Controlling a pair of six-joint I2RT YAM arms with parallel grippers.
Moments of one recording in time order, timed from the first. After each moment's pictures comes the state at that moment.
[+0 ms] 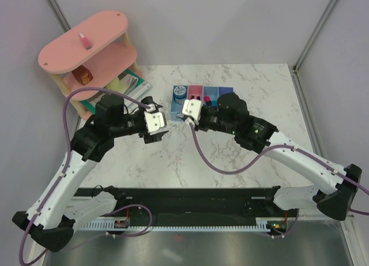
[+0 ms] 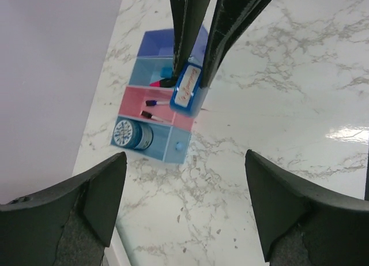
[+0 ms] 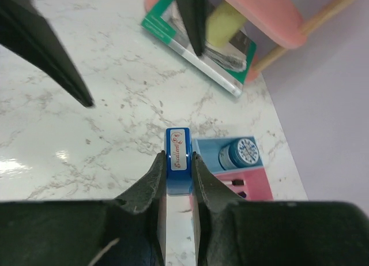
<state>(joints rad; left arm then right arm) -0.54 0.94 1.19 -0.66 0.54 0.80 0.93 1.23 1.24 -0.26 -0.22 -0.57</state>
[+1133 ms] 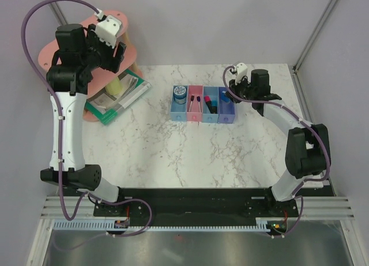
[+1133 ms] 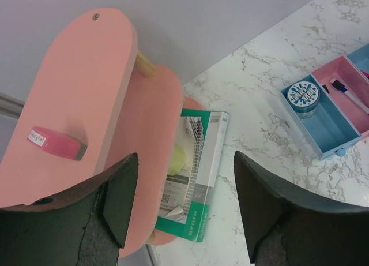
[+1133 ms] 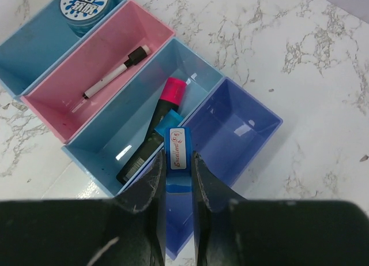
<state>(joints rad) -0.05 1.53 2.10 -0.89 0.24 0.50 0.17 1.68 1.20 -0.02 -0.44 -0.22</state>
